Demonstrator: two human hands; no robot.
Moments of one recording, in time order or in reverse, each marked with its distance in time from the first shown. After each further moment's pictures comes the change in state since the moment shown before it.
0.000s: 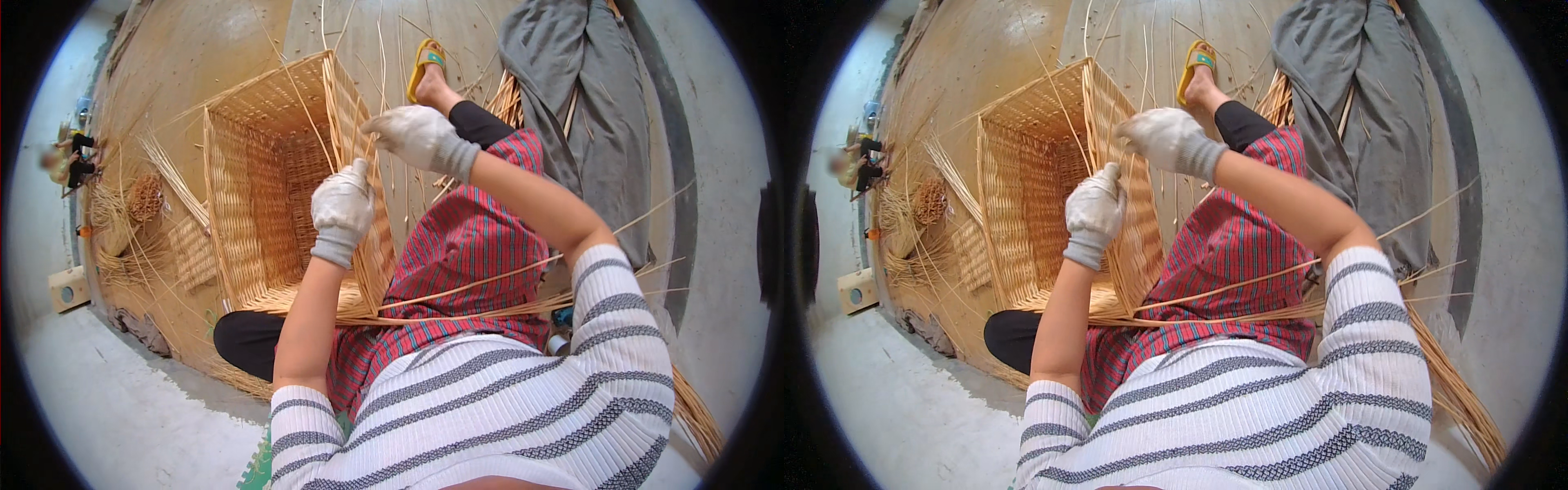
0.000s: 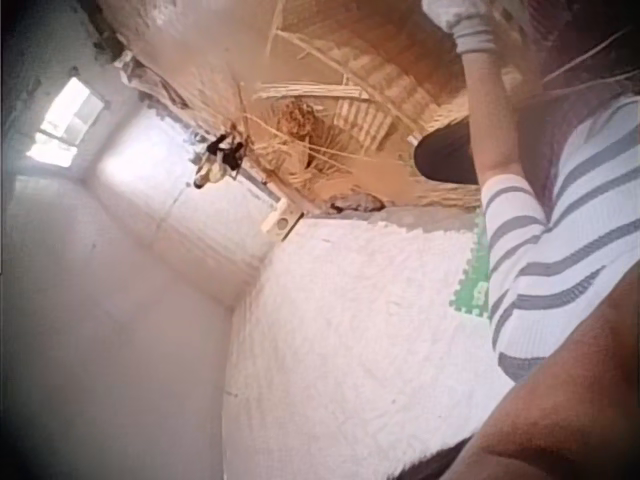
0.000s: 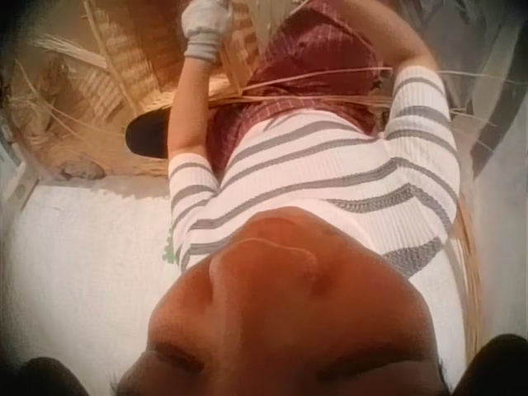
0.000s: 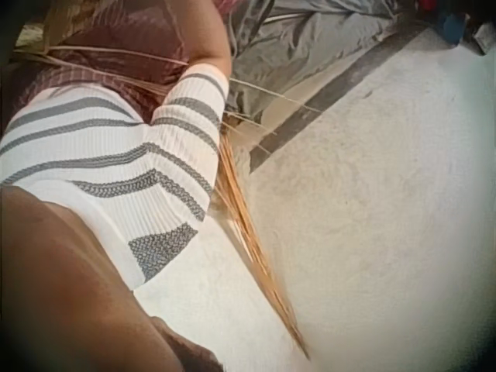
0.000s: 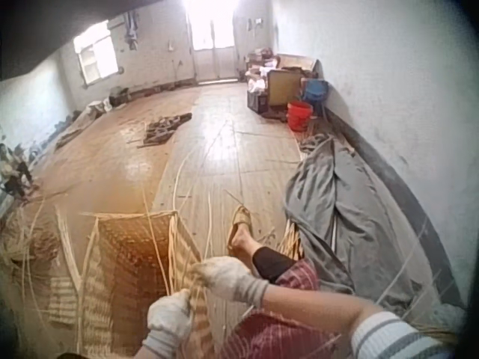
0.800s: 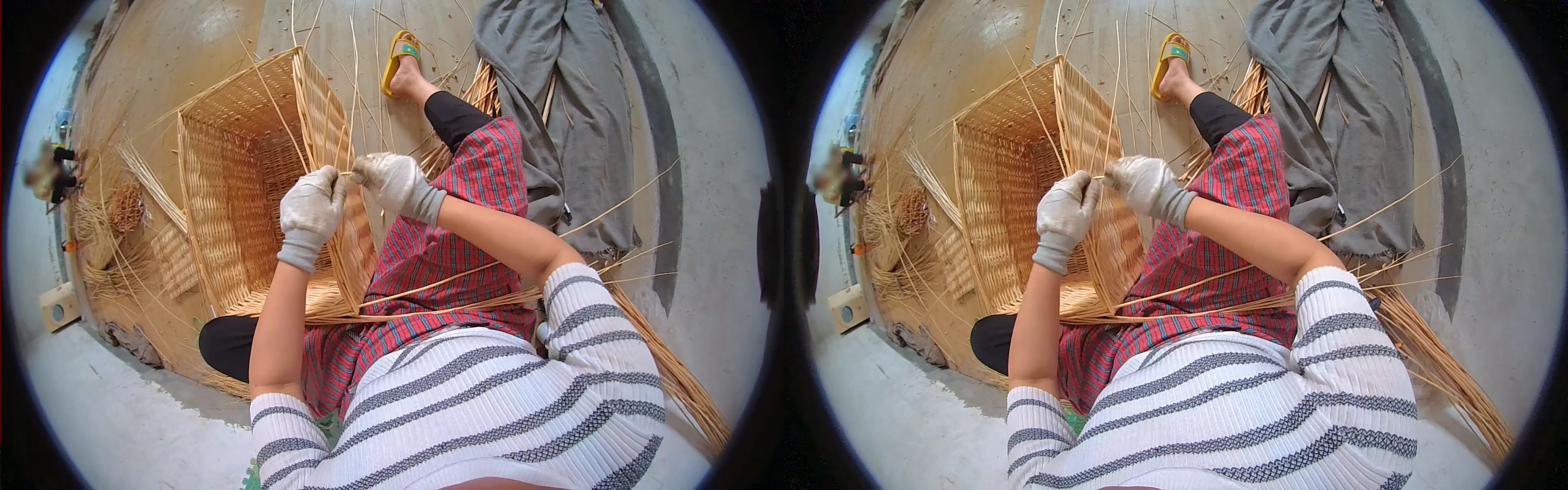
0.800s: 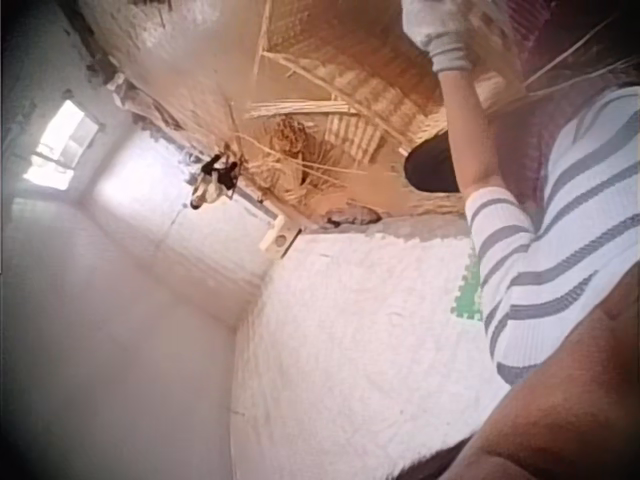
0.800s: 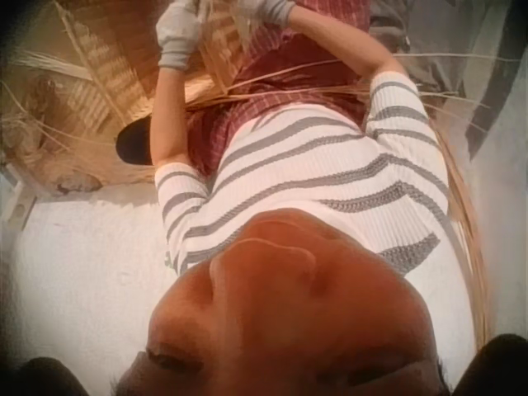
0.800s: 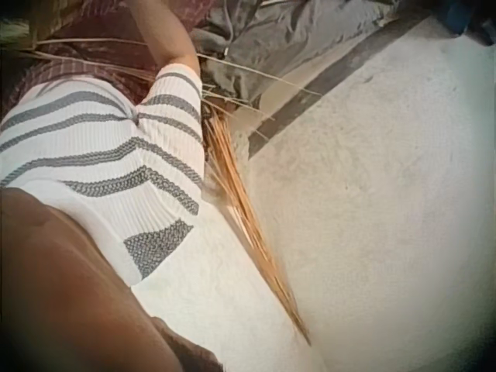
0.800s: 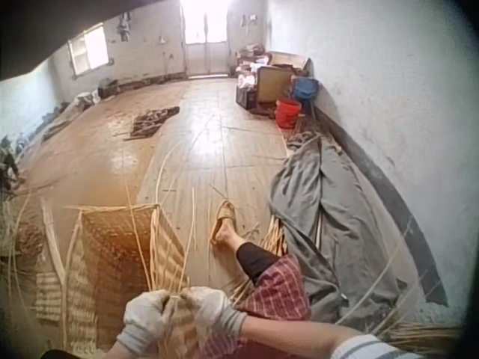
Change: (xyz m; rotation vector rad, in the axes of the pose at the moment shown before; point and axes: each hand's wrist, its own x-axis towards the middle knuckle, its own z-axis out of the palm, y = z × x) left_hand -0.002 -0.010 0.004 -0.061 0.044 0.047; right_hand -0.068 -0.038 0.039 0.101 0.019 0.105
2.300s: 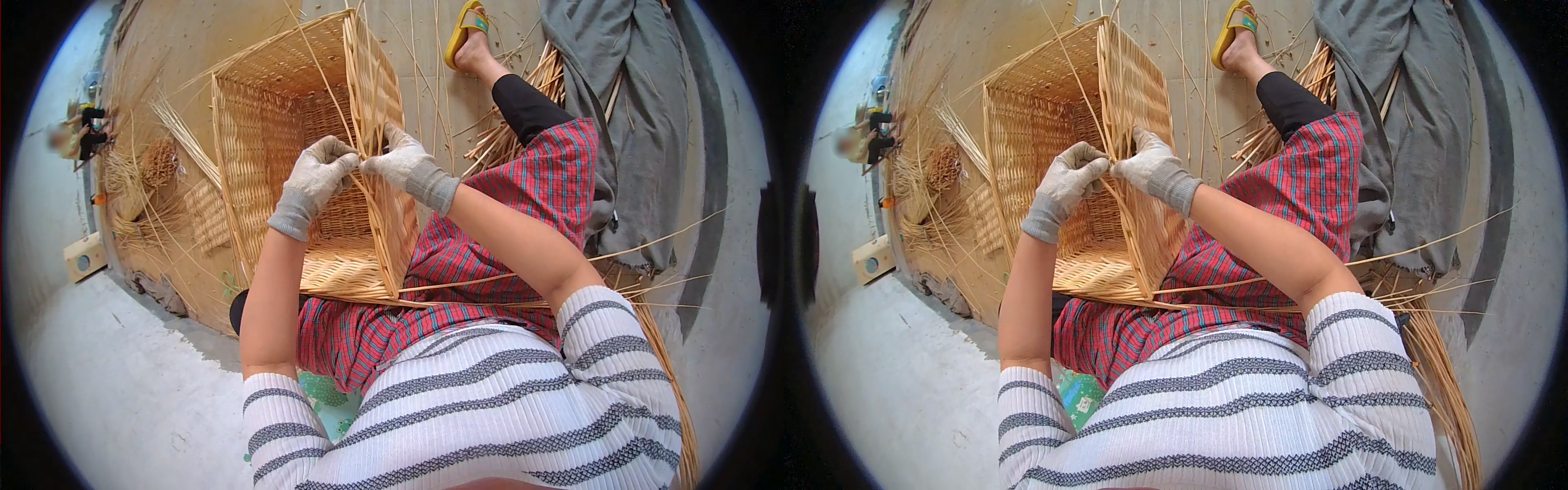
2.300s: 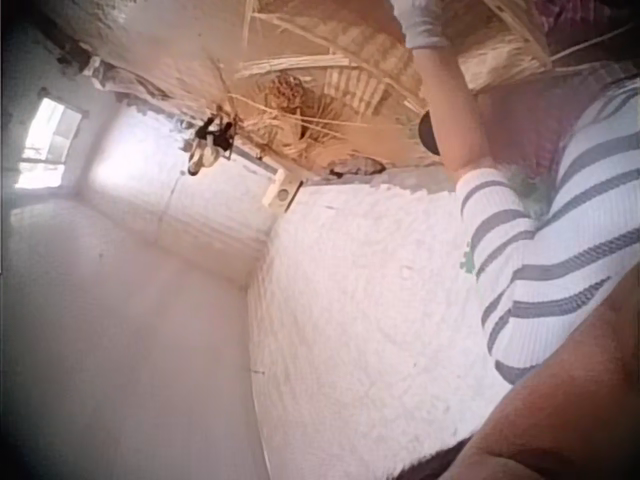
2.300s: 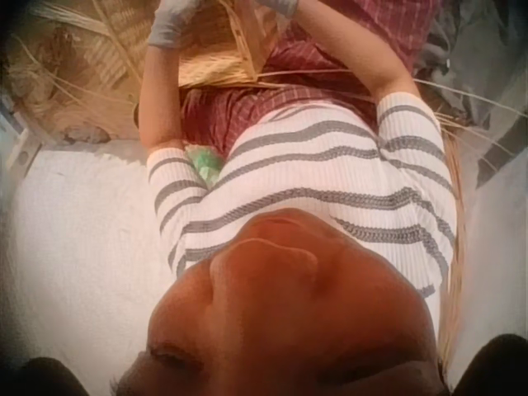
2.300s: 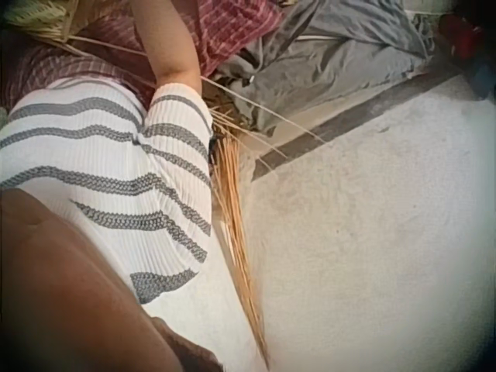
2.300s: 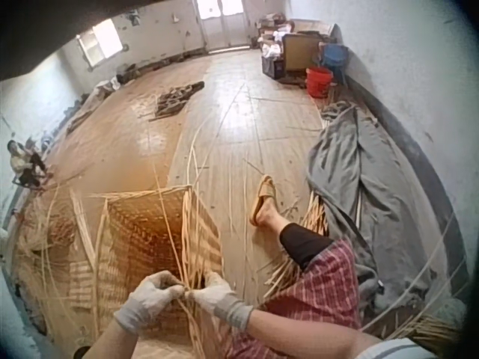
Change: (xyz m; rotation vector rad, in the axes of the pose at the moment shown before) left_hand 0.018 -0.058 -0.033 -0.993 -0.395 -0.710; right_hand 0.042 -0.019 0.078 0.904 -0.106 0.840
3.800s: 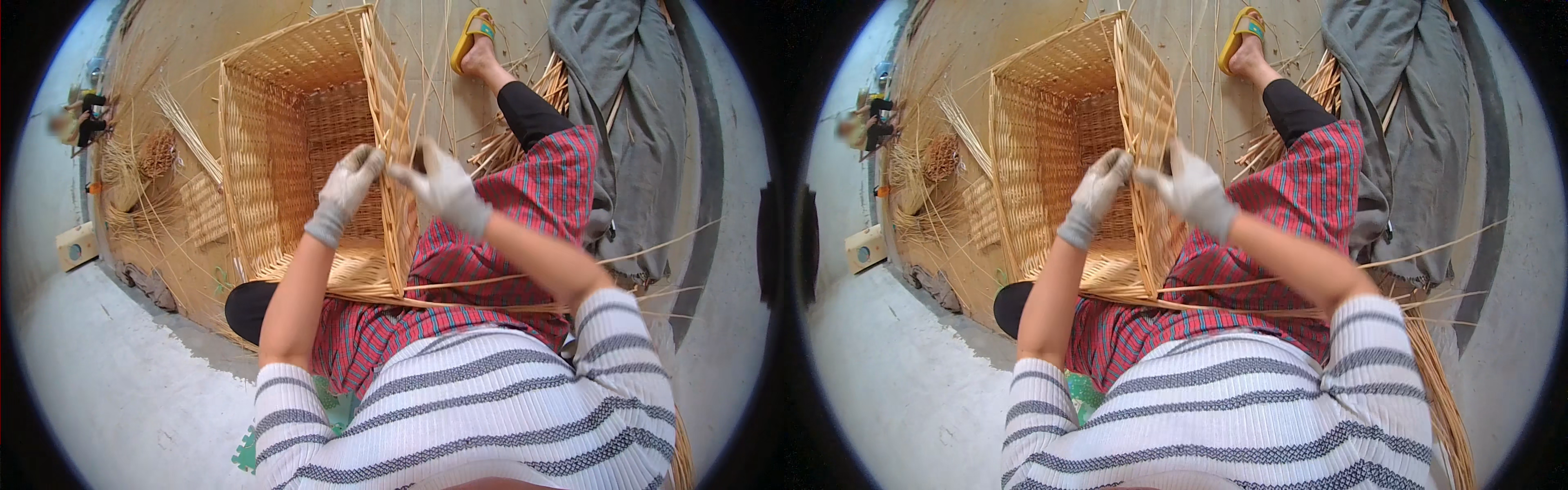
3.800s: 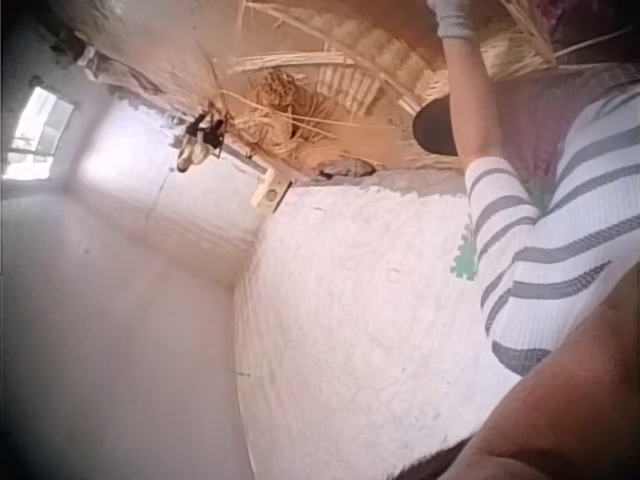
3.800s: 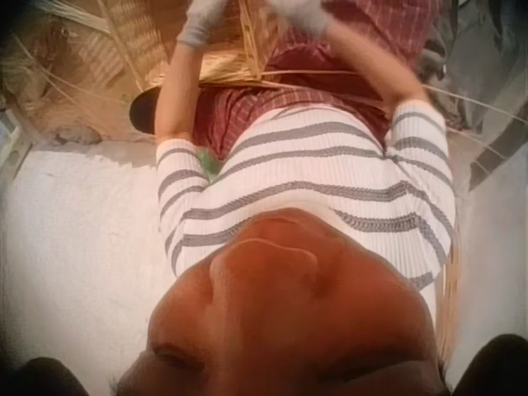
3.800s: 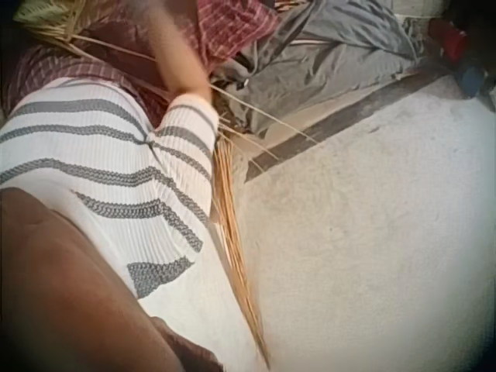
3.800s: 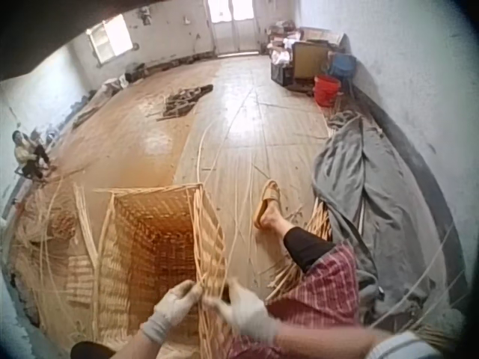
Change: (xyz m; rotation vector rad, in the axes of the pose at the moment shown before) left_hand 0.012 -0.050 0.037 -0.031 -0.007 0.275; right_hand -0.063 0.014 -0.037 -0.589 0.251 -0.464
